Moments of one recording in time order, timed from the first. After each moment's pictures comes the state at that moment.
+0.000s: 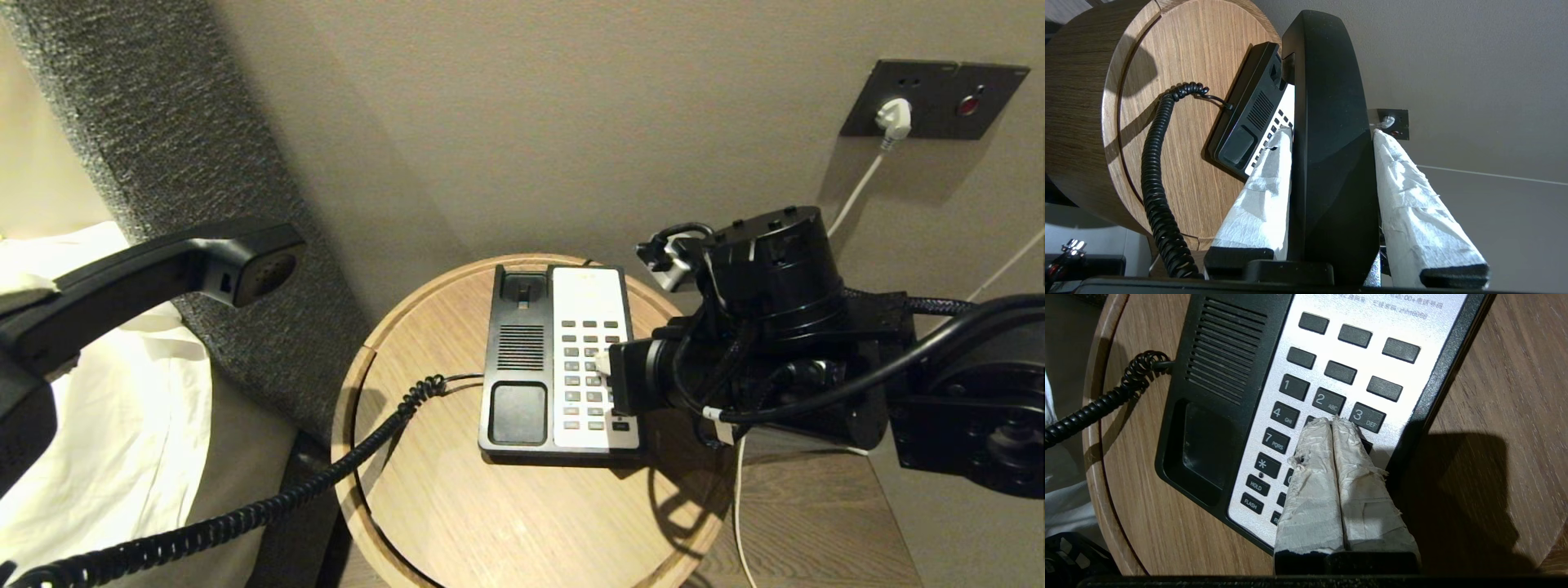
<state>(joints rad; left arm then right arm) -0.40 0.76 -0.87 0.16 -0.05 -1.21 0.79 1.72 -1.05 -0.16 -0.16 0.32</state>
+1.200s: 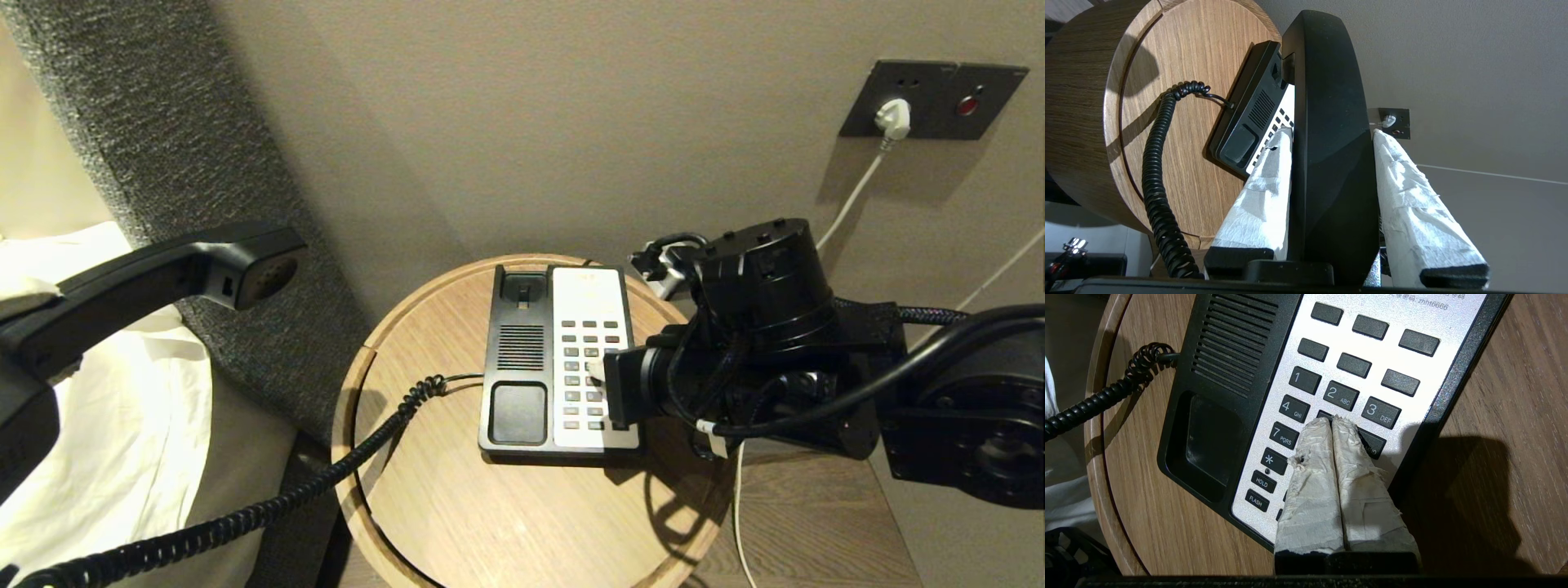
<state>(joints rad) -0.40 0.76 -0.87 0.16 -0.05 -1.21 0.79 1.73 -1.04 -0.16 -0.16 0.31</state>
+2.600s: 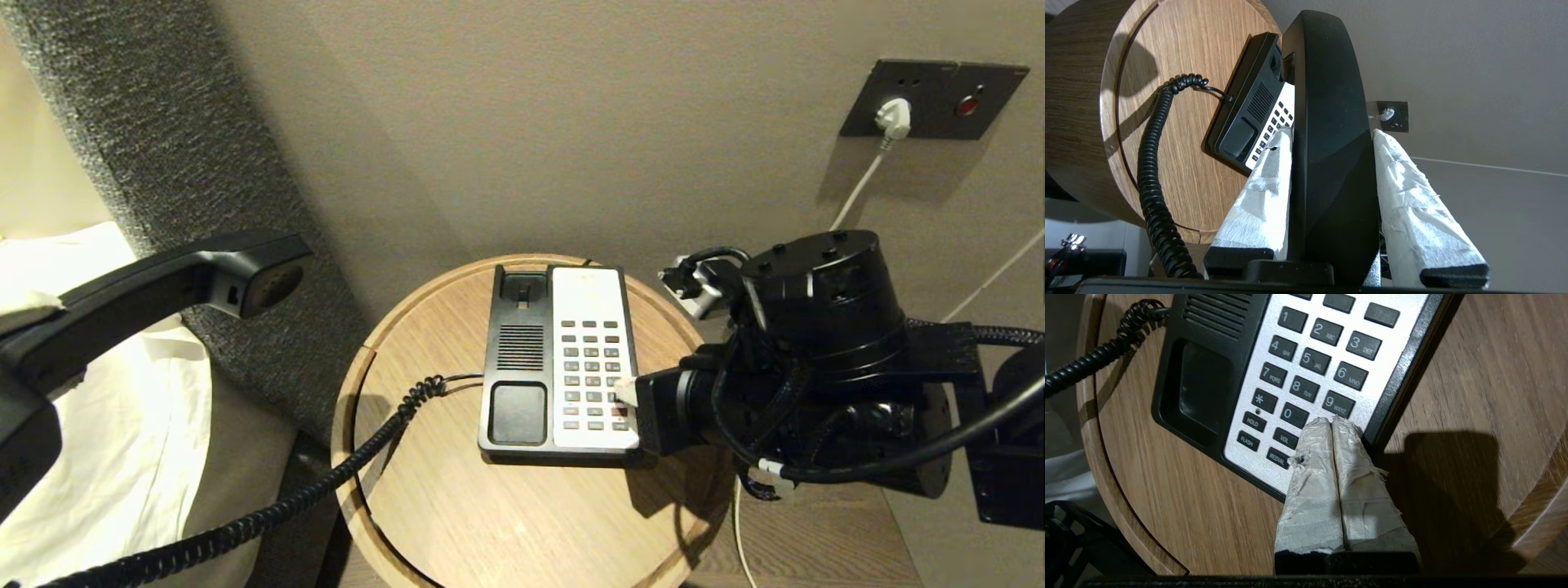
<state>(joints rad) -0.40 0.74 -0.83 0.14 -0.07 -1.22 0.82 1.63 -0.94 -0.15 -0.17 0.31</state>
